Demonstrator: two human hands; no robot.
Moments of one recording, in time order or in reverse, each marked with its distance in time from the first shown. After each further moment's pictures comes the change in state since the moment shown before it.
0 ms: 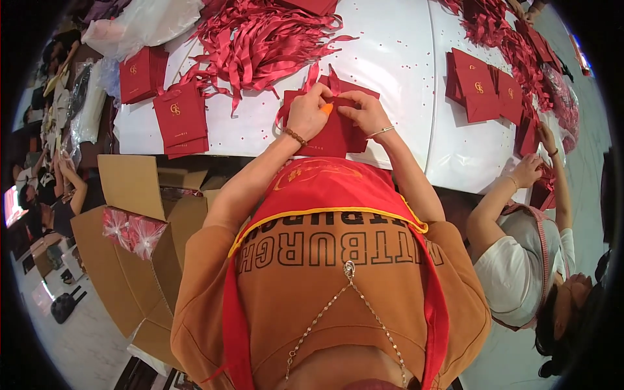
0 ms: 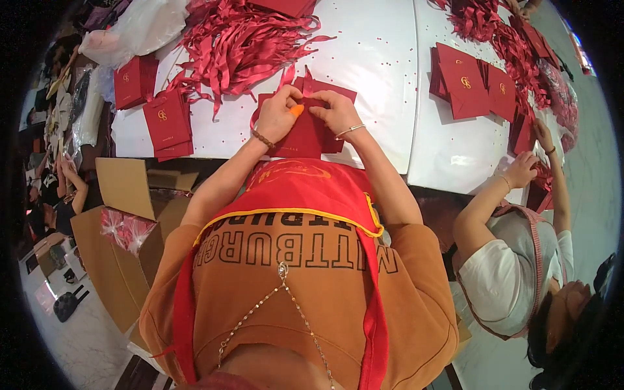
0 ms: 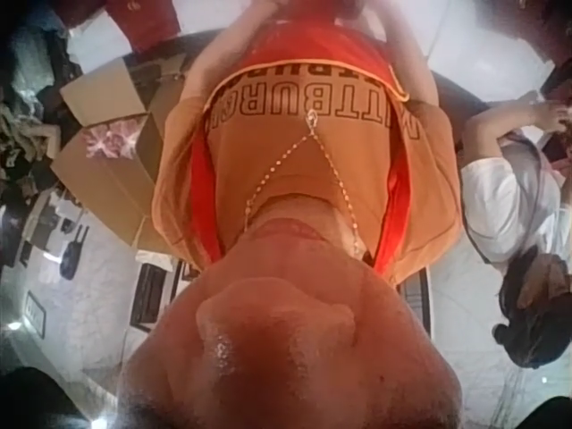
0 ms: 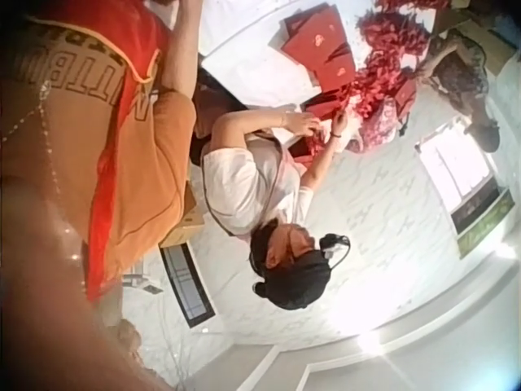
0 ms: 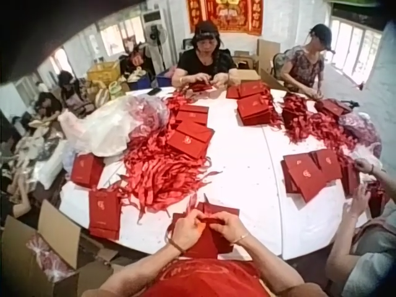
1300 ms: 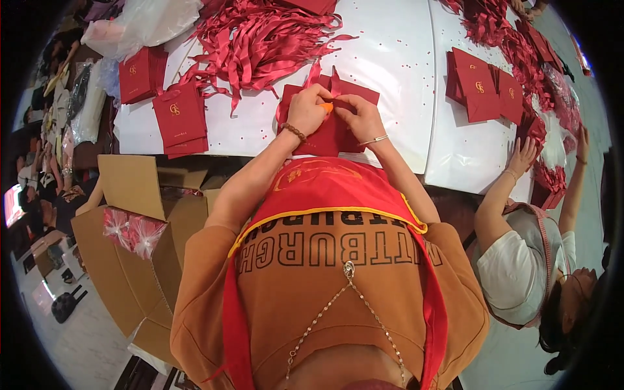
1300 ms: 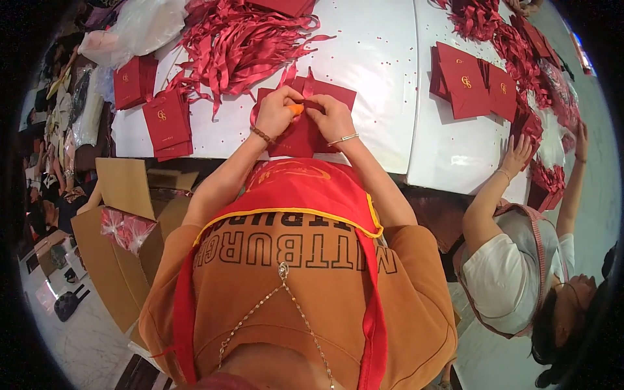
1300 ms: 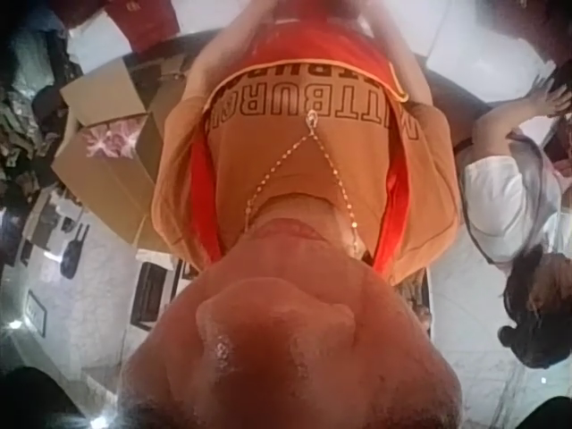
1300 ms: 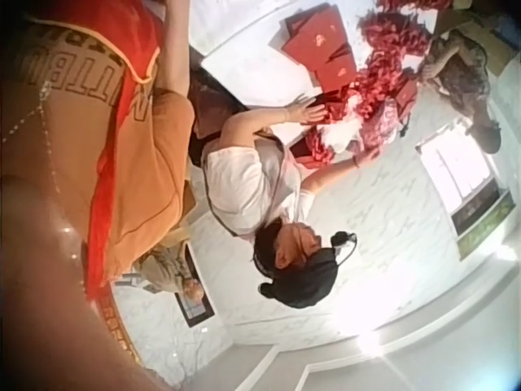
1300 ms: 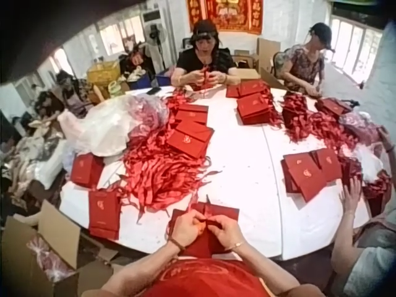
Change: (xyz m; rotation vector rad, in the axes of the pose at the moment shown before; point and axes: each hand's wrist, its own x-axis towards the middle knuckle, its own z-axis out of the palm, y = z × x) left_hand 0.006 -0.003 0.003 -0.027 -0.030 -0.087; right_hand -0.007 0.012 0.018 -0.103 0.212 -0.266
